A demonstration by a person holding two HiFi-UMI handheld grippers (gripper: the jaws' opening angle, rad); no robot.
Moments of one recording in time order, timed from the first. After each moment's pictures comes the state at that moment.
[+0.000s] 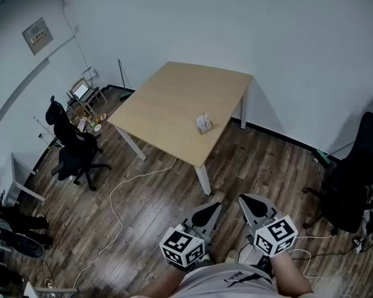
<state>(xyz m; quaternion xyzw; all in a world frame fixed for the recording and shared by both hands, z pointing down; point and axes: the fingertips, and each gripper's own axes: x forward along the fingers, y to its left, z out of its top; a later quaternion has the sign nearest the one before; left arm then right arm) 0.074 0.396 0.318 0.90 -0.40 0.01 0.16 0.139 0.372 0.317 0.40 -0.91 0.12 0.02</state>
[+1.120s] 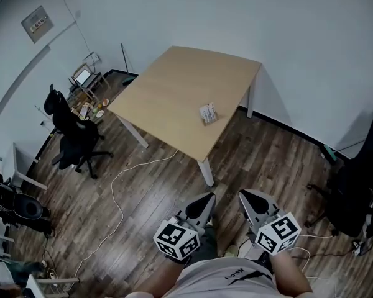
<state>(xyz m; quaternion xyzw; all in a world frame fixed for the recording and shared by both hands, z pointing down) 0.051 0.340 0.344 0.88 -0.44 0.00 0.18 0.134 0.329 0.337 0.37 -0.92 0.16 -0.01</state>
